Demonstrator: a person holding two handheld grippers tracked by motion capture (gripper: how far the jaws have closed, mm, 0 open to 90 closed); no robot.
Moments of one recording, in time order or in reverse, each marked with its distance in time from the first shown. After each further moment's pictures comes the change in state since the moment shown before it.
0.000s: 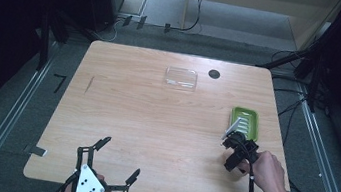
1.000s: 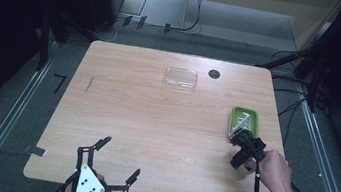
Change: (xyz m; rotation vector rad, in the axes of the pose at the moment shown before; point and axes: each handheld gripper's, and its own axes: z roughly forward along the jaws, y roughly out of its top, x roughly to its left) left arm 0.000 0.000 0.000 0.000 -0.001 0.001; right arm -0.018 -0.007 -0.002 0.001 -0.009 0.055
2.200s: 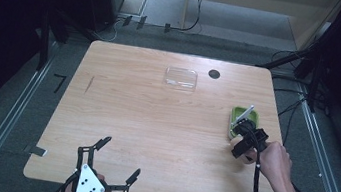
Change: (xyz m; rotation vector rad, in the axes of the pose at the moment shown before) left arm 0.000 0.000 0.000 -0.002 -0.003 0.000; right arm -0.015 0.014 -0.015 -0.058 -0.026 0.053
